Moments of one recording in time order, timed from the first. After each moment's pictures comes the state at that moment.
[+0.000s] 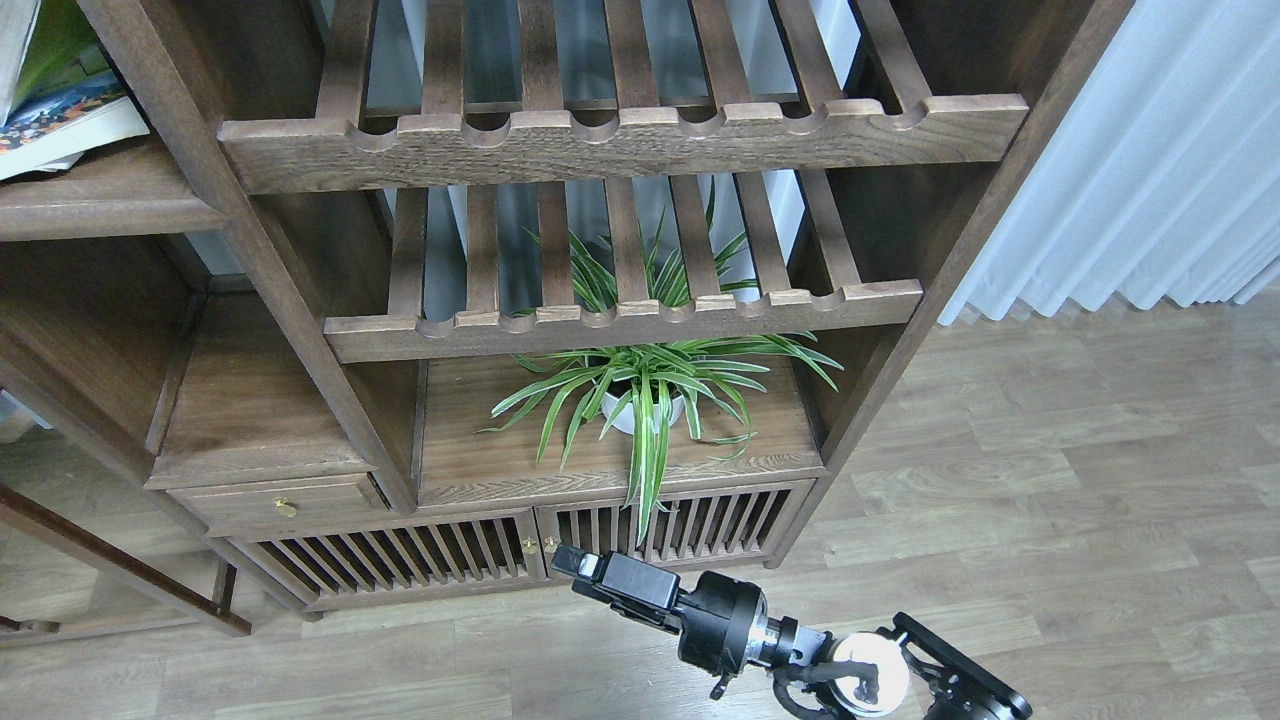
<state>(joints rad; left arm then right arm) -1.23 0.90 -0.83 -0.51 -0.15 -0.49 0.49 0.08 0.01 0.87 1.01 0.07 0.58 -0.49</state>
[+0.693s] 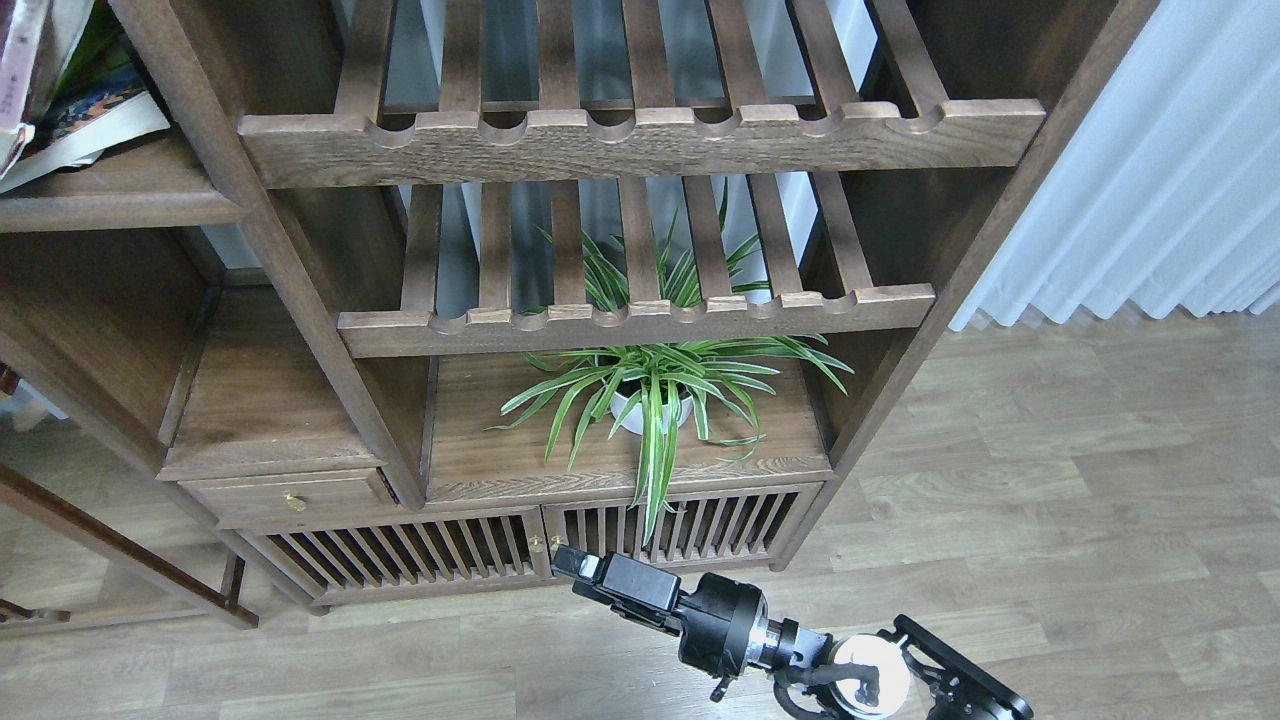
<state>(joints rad) -1.23 0.89 -0.78 -0.78 -0.12 -0.49 0.49 0.08 0.01 0.87 1.02 0.07 0.58 -0.49</state>
